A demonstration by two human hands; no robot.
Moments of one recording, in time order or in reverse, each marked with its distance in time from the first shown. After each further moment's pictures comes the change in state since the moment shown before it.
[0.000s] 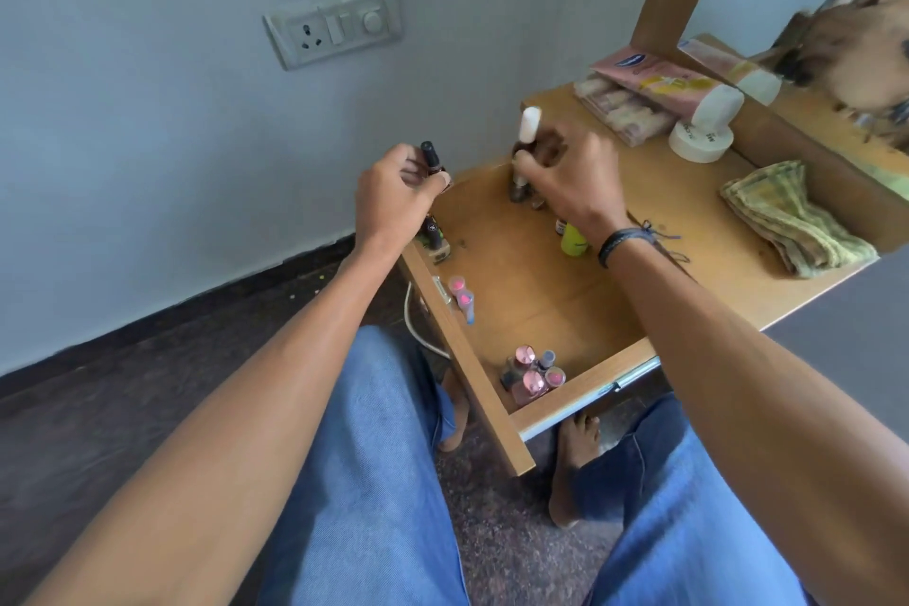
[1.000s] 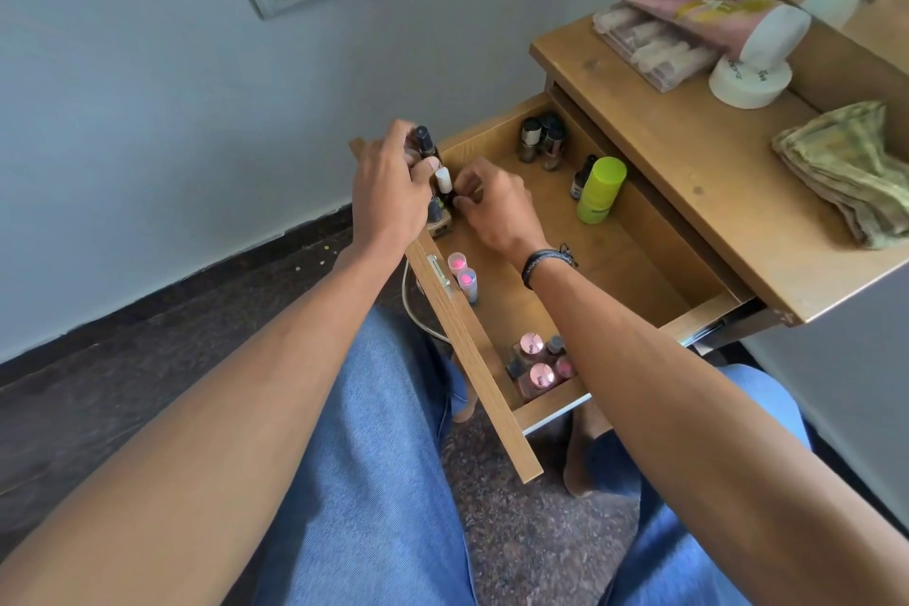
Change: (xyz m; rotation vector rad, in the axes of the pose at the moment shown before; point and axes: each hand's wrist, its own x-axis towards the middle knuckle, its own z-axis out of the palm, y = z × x) left_hand -0.008 -0.037 0.022 0.294 0.014 0.129; right_hand -0.044 0.022 0.122 0.133 -0.320 0.083
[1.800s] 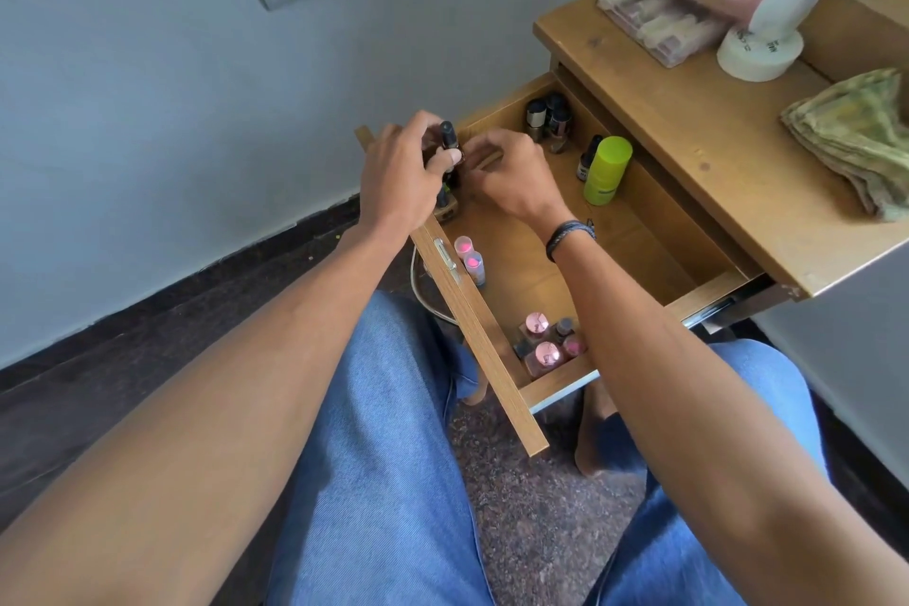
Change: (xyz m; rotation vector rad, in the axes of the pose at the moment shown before) left_hand 0.001 0.006 -0.007 0.101 -0.173 0.030; right_hand 0.005 -0.011 -0.025 0.152 -0.026 0.016
